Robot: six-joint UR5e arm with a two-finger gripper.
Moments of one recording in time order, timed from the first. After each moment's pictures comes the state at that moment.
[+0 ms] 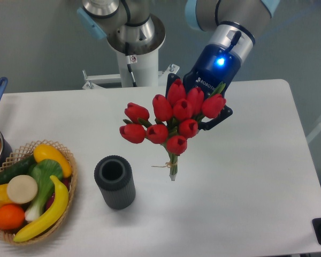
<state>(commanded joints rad) 2.74 -1.73 -1.66 -0.73 0.43 0.69</state>
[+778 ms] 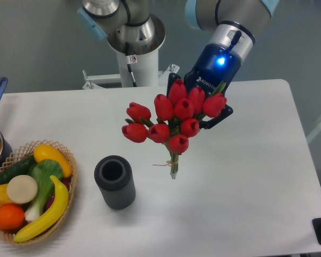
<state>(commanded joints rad) 2.75 -1.73 -1.68 -0.73 0.43 0.69</state>
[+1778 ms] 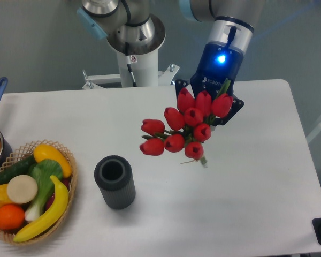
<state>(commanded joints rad) 2.72 -1.64 -1.75 -0.74 0.86 0.81</state>
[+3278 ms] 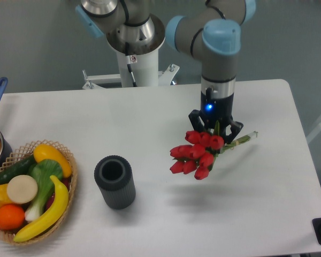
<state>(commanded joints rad) 2.64 -1.81 -1.85 -0.74 1.43 1.17</state>
